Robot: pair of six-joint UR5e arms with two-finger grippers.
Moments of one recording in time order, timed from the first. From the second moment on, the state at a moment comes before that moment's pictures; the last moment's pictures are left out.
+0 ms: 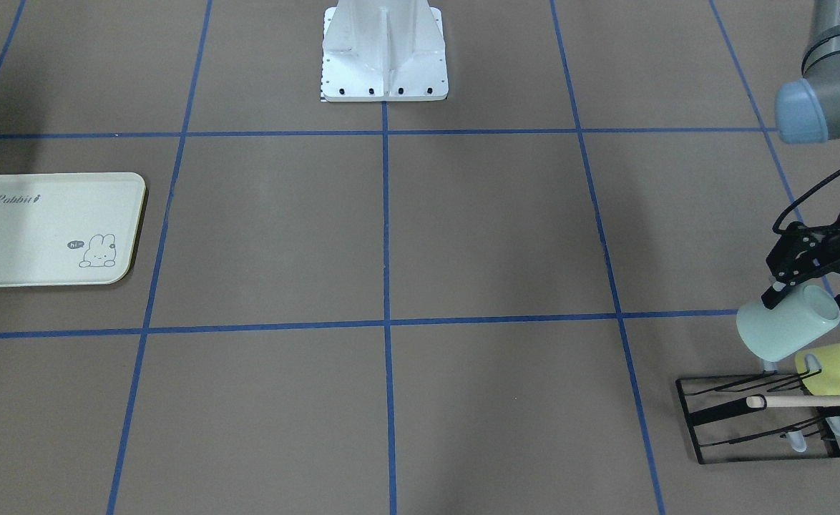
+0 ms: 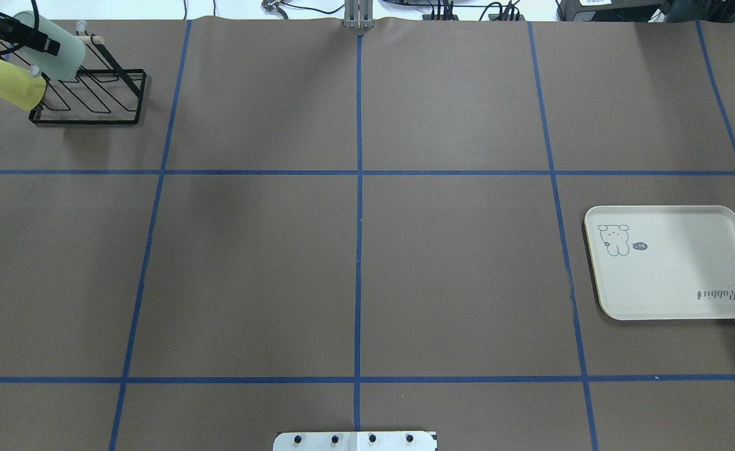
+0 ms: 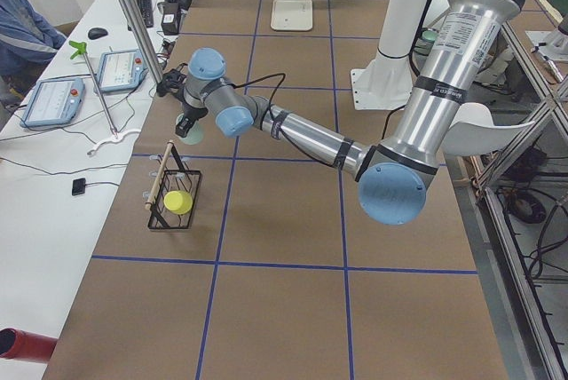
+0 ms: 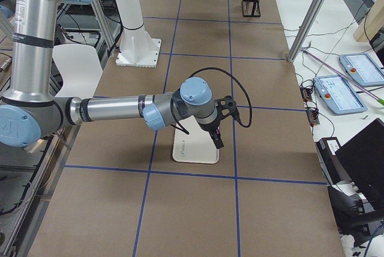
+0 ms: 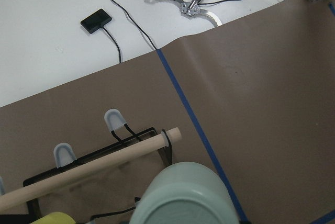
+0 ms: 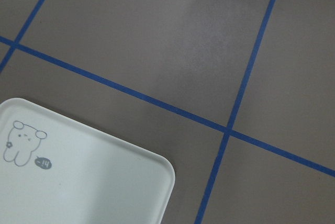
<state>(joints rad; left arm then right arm) -1.26 -1.93 -1.62 -2.12 -2.23 -0.53 1.54 -1.75 1.86 -1.15 2.43 0.11</state>
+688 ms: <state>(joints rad) -1.11 -2.03 -1.71 -2.16 -2.22 -0.90 1.47 -1.72 1.85 -0.74 2.48 0.71</state>
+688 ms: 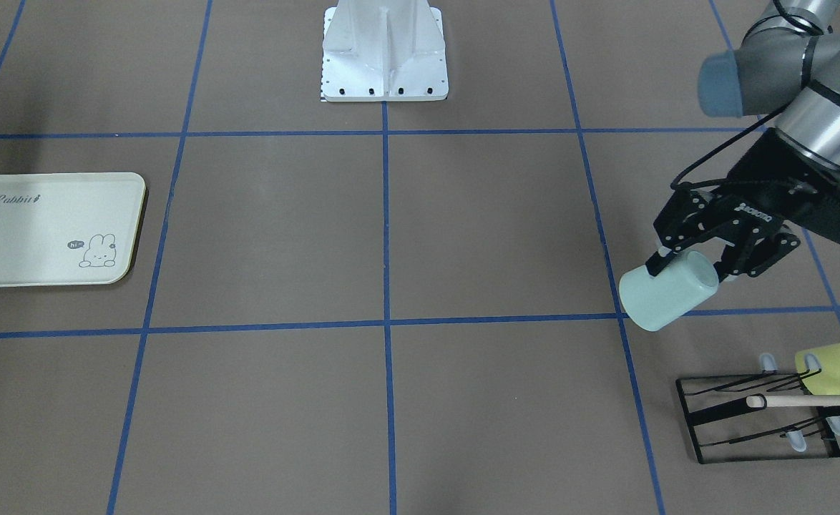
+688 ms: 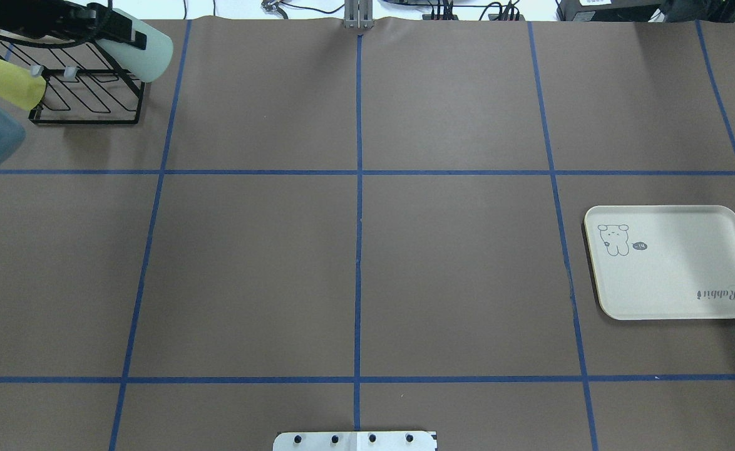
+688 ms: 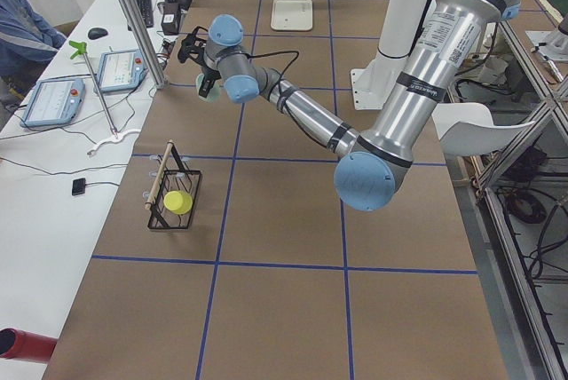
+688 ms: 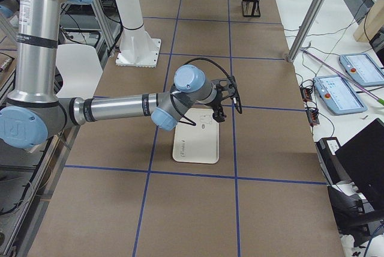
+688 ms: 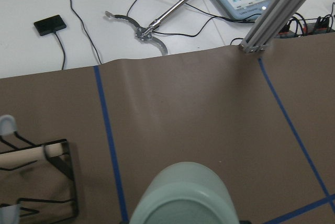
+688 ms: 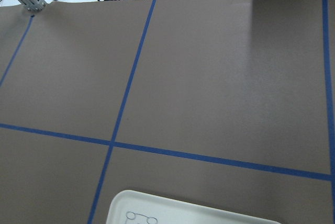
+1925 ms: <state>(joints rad) -0.90 -2.16 -1.80 -2.38 -2.22 -1.39 1.15 -1.58 1.85 -0.05 2.08 1.58</state>
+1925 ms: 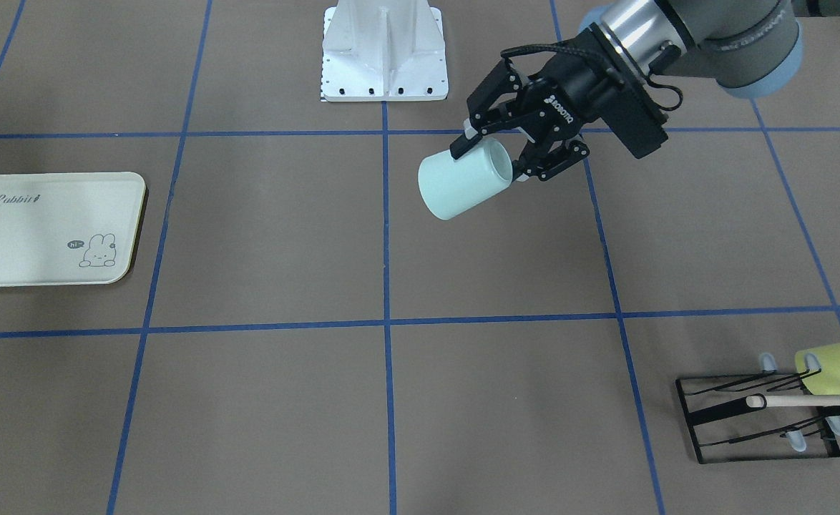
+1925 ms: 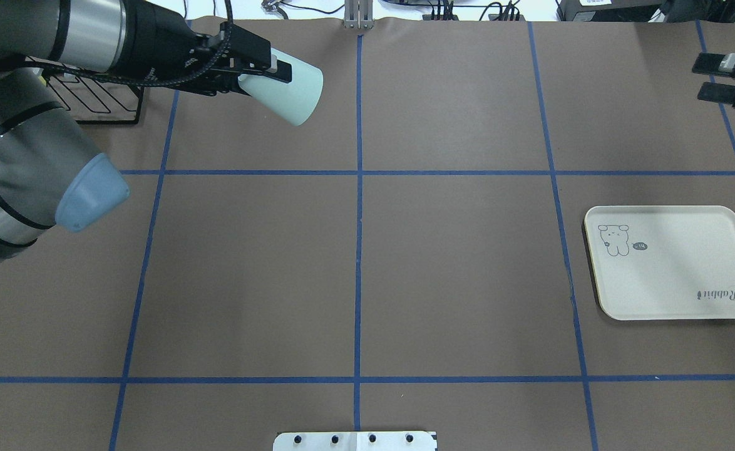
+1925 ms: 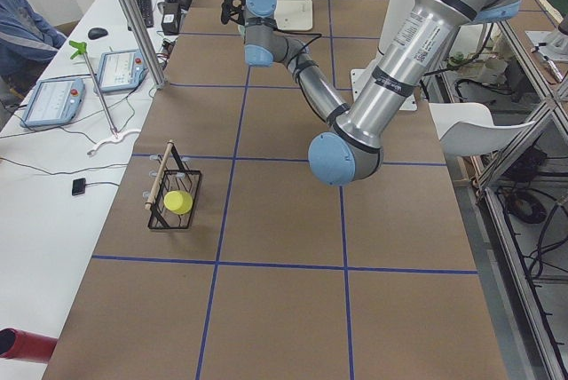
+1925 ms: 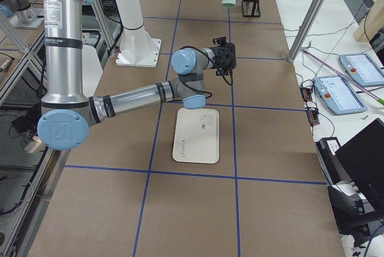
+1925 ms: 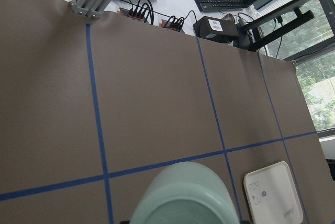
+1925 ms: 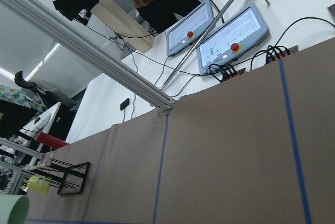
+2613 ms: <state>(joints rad) -0.85 -2.19 -1.82 -2.73 -2.22 -1.70 1.04 -1.42 1.86 0.19 2.01 1.87</state>
